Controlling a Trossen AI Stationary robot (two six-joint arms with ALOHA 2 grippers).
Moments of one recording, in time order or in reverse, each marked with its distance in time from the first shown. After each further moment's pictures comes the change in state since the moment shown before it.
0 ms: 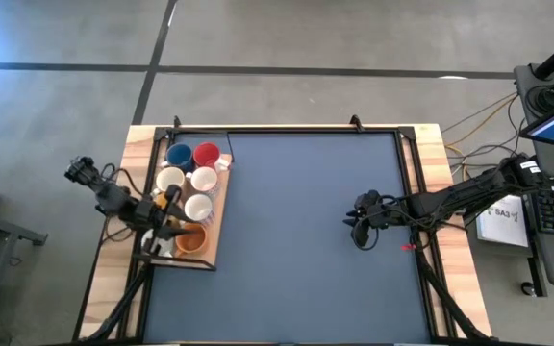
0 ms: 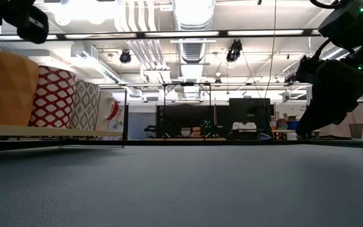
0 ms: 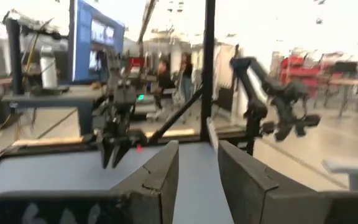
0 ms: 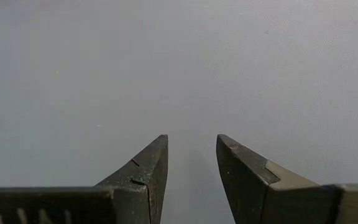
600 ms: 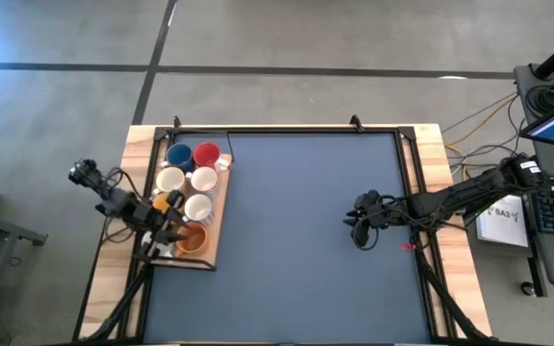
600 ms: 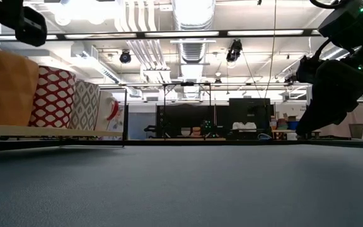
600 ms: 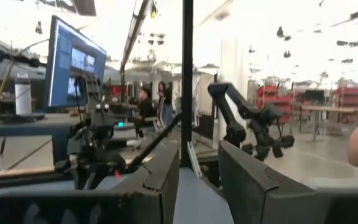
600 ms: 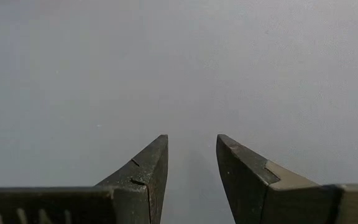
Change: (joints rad) left arm -0.001 -0.061 -0.133 0.208 0.100 0.028; right arm 0.000 0.000 0.000 0.000 0.000 0.000
